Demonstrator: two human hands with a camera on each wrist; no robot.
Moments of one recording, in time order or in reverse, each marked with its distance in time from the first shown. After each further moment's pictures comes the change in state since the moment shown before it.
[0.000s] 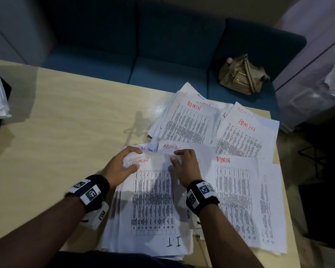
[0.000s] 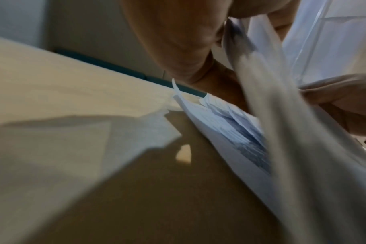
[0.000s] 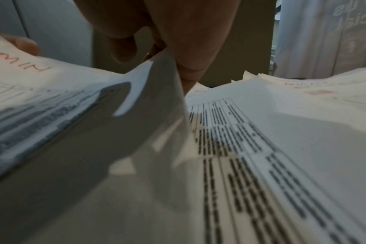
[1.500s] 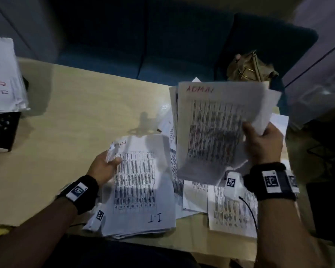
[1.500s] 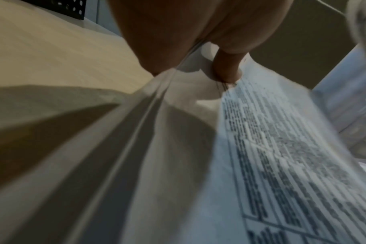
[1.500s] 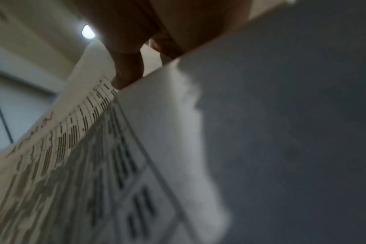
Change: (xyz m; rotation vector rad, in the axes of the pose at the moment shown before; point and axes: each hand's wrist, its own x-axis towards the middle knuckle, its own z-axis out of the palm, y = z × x) left_hand -0.036 -0.023 -0.036 0.091 0.316 -0.392; right_hand -0.011 -0.034 -0.153 0.149 0.548 0.061
